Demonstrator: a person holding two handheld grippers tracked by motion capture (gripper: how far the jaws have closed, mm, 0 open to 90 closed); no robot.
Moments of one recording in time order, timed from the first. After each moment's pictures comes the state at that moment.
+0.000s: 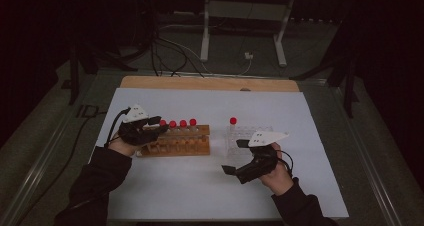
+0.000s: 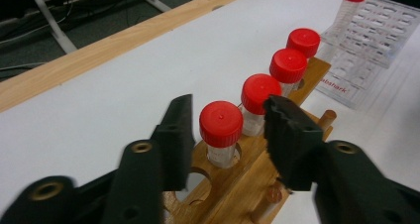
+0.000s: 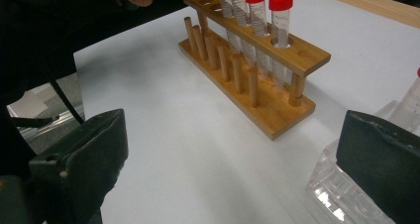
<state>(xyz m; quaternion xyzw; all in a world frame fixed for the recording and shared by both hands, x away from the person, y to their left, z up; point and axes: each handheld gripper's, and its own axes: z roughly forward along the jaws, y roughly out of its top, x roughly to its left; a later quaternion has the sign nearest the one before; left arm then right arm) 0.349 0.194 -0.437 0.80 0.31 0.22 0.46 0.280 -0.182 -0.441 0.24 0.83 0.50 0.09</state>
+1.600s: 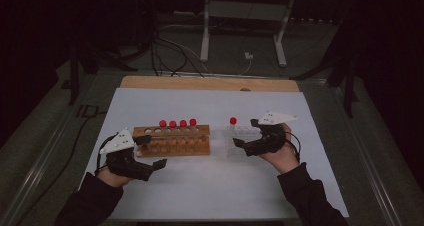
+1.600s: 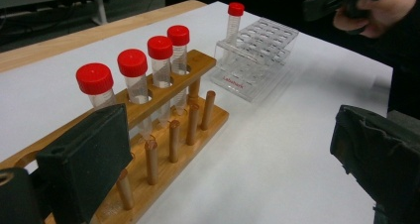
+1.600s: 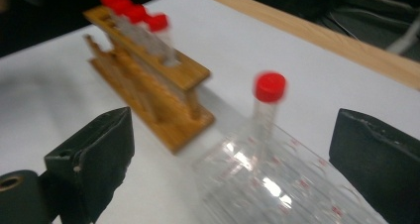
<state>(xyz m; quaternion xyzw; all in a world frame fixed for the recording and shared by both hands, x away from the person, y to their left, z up) 0.274 0.204 -0.446 0.79 0.26 0.15 0.53 0.334 -0.211 -0.439 0.31 0.80 0.48 0.18</state>
